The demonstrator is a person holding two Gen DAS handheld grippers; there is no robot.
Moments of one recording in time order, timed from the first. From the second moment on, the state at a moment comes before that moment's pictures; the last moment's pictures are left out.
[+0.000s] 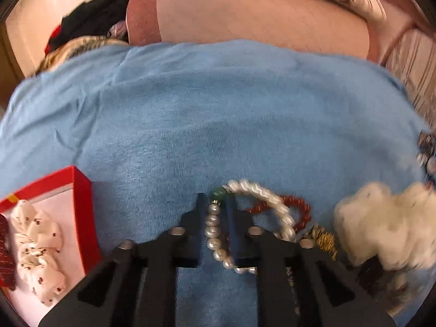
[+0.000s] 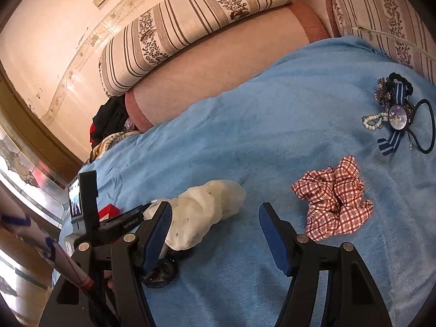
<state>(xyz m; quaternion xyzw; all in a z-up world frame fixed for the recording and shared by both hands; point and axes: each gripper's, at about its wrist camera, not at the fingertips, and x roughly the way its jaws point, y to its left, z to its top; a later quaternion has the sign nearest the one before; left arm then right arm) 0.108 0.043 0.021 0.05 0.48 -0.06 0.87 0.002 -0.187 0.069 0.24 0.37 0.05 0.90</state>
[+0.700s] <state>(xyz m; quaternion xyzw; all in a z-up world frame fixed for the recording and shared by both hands) 0.086 0.054 0.037 0.00 0.47 -0.11 0.88 0.034 -0.178 0.031 0.33 0.40 0.08 0.85</state>
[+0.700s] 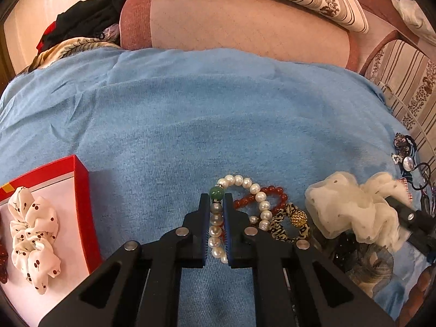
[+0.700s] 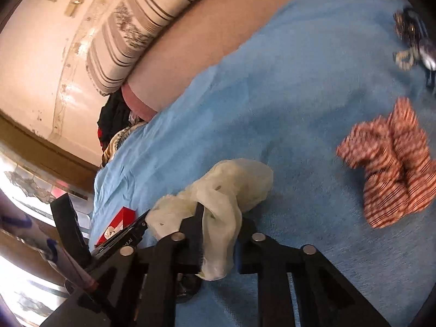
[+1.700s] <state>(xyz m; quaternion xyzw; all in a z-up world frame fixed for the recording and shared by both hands) 0.053 0.059 0.106 -0.02 0.40 -0.16 0.90 0.001 -0.160 0.089 0.20 0.28 0.05 0.94</state>
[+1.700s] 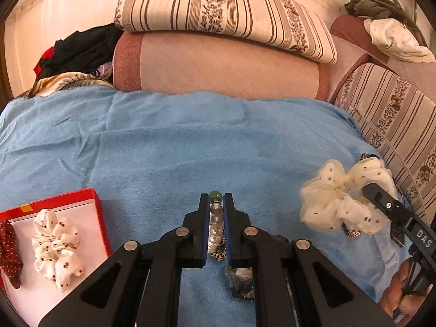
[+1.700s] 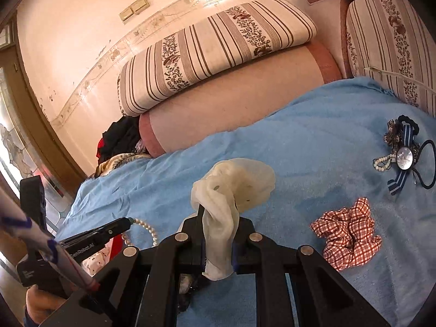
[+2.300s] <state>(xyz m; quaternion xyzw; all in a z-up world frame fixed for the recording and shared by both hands) -0.020 0.099 0.131 -0.04 0.35 -0.12 0.93 -0.038 -0.097 0.108 0.11 0.25 0.09 0.96</state>
